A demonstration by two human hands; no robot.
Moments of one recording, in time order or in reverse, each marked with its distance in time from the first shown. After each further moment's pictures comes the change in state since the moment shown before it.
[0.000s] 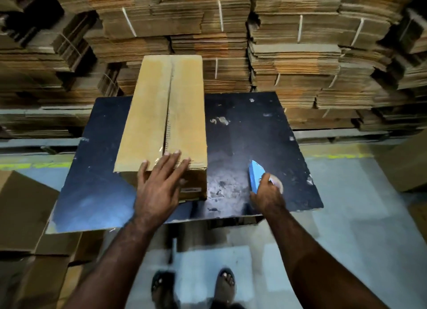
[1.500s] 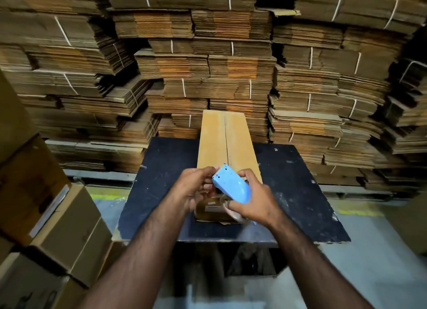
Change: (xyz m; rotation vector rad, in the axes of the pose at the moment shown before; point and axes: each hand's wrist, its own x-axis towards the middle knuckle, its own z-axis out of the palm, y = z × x) left_hand -0.029 -0.047 -0.160 -1.646 -0.157 -0.804; right_hand -0.207 -0.205 -0.087 0.350 0.052 -0.609
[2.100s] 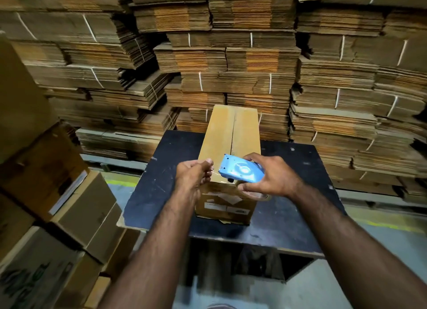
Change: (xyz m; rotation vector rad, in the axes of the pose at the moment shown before) left_hand 0.043 -0.018 0.029 -0.078 0.396 0.189; right_hand 0.072 0.043 -0.073 -0.350 -0.185 -0.294
